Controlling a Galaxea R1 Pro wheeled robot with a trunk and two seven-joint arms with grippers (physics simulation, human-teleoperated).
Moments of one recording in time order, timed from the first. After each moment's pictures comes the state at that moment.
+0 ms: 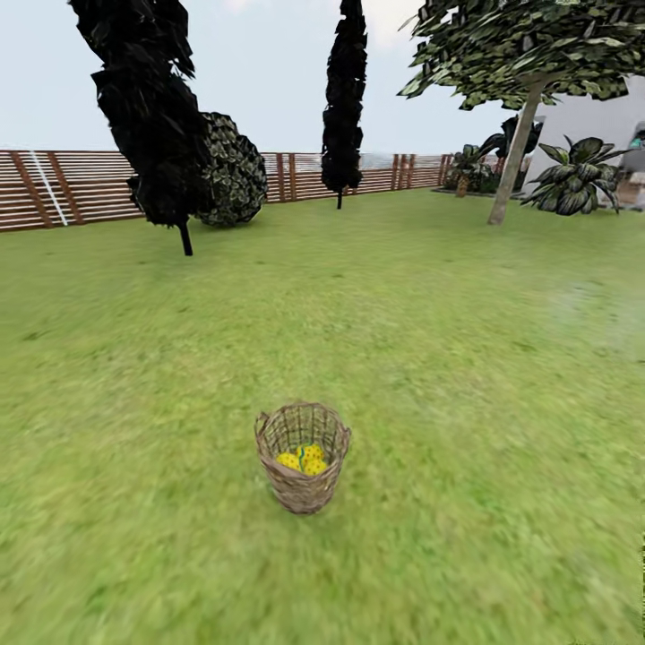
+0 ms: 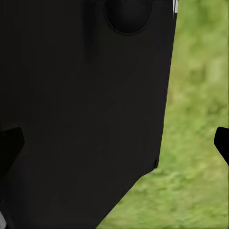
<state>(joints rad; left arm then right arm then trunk) -0.03 0.00 -0.02 -0.02 -0.02 -0.24 -0.03 -0.02 0.00 0.00 -0.02 0.02 -0.05 -0.01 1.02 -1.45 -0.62</state>
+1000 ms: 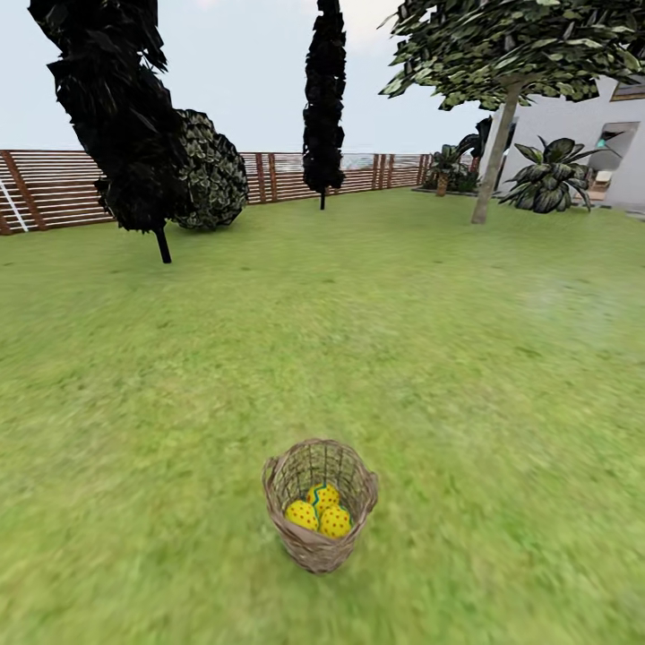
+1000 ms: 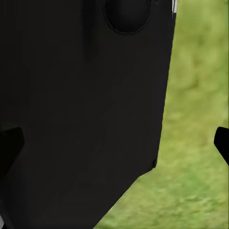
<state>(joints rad) -0.03 0.00 -0.02 -0.03 -0.02 -0.24 -0.03 -0.02 0.00 0.00 -0.02 0.02 -0.05 -0.01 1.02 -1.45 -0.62</state>
